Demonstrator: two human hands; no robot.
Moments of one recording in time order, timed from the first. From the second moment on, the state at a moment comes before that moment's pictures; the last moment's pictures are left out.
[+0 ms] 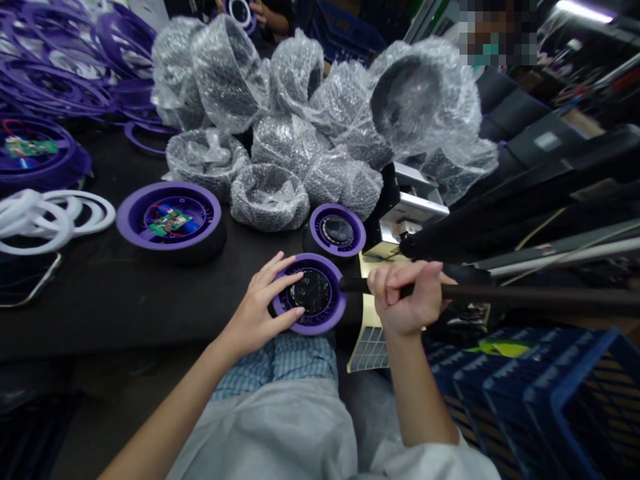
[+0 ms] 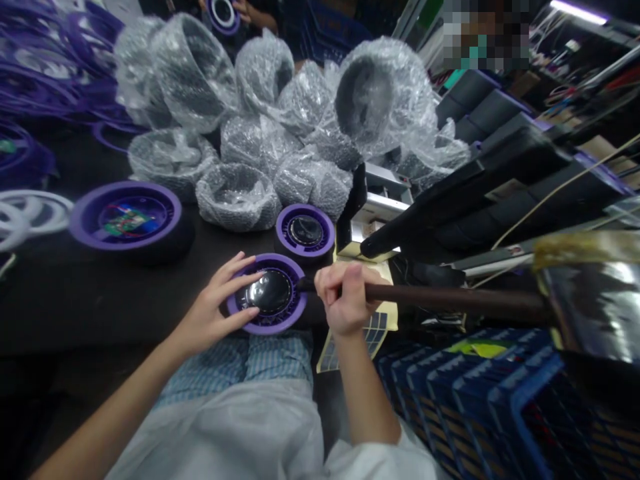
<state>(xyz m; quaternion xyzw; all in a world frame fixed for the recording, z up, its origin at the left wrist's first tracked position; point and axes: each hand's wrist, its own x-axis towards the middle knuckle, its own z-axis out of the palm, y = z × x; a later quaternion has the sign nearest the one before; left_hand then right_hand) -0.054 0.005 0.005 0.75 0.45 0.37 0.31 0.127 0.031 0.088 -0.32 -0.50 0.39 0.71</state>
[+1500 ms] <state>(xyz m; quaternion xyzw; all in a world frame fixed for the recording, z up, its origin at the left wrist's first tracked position) -0.084 0.028 0.017 0.83 0.40 0.29 0.27 0.093 -0.011 0.091 -0.45 -0.33 0.30 0.77</state>
